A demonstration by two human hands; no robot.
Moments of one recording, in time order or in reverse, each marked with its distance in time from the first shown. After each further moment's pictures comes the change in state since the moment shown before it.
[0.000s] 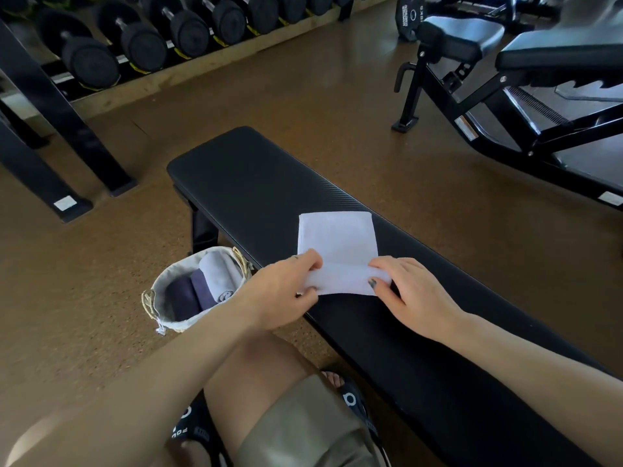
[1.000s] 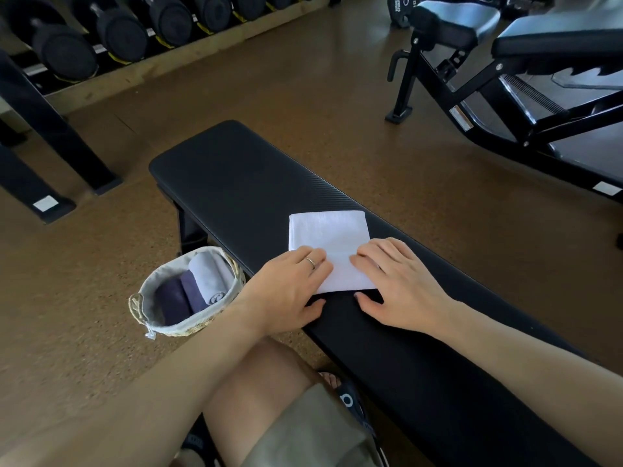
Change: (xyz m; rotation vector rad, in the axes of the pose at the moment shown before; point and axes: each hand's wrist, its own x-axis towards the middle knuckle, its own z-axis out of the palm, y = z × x) left_hand 0.030 -0.008 0.017 0.458 0.049 0.349; right_hand 0.026 0.012 0.009 -0.333 0.004 -0.265
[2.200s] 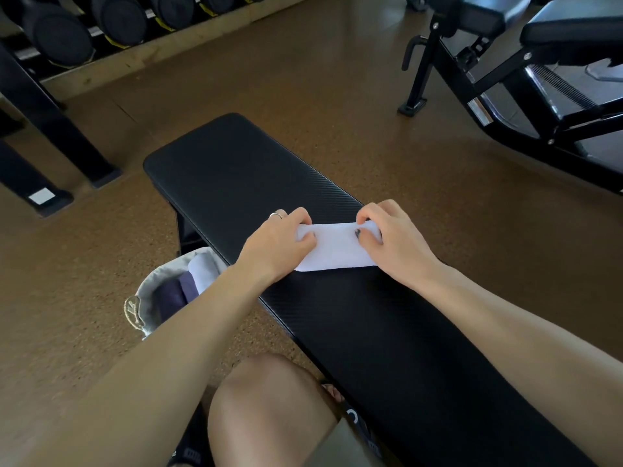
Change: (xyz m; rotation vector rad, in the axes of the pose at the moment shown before) left_hand 0.059 -0.066 -0.003 -0.483 -0.038 -0.747; right_hand 0.093 0.031 0.007 0.464 -0.019 0.492
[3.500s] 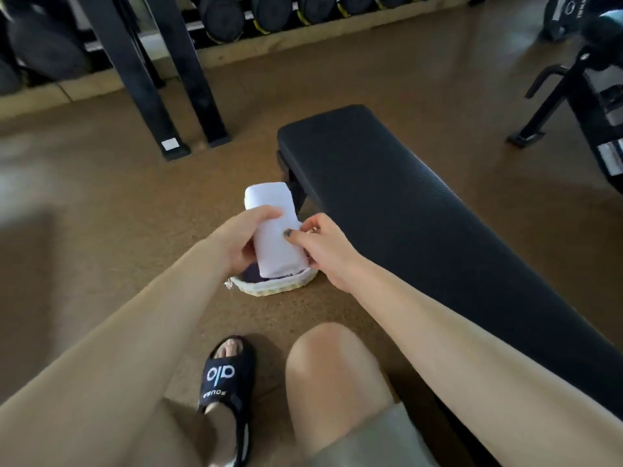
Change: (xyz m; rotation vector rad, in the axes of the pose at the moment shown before) left_hand -0.119 -0.155 -0.091 -1.306 0.135 -0.821; right_hand -0.002 -0.220 0.146 0.807 -0.514 0.219
